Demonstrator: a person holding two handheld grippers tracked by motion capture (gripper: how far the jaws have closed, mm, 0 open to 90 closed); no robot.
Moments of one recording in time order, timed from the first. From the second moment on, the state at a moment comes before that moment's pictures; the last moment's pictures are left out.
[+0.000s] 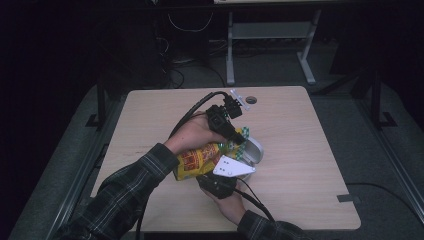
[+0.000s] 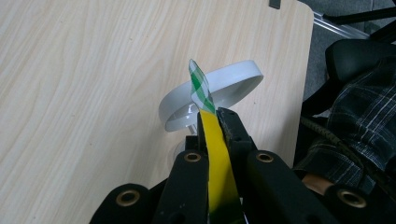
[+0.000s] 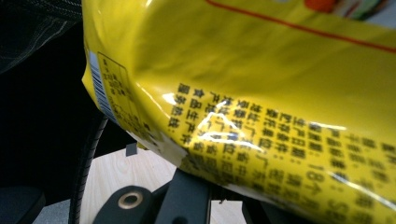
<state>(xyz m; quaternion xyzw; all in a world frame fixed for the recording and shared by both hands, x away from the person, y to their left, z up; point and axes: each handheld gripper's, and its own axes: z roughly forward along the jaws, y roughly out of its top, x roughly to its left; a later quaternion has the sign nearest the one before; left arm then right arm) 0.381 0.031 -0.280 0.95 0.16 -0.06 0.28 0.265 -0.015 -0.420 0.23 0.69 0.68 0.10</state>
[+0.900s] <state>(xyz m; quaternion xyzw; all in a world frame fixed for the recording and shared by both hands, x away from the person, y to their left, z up) 0.381 0.029 -0.279 0.95 0.16 -0.06 0.27 0.265 -0.016 -0.419 0.23 0.69 0.68 0.10</state>
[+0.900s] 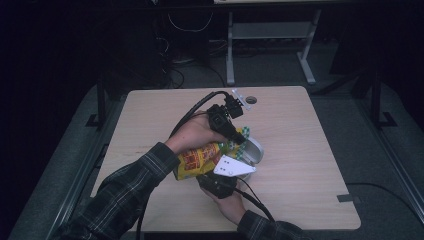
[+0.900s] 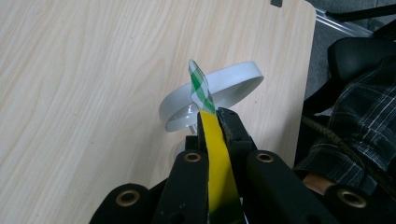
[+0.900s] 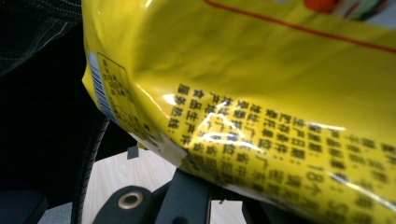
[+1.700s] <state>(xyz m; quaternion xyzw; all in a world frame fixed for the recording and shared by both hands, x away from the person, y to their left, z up) 0.379 0.024 -0.278 0.95 0.16 -0.05 0.25 0.265 -0.015 -0.419 0.23 0.68 0.69 0.09</state>
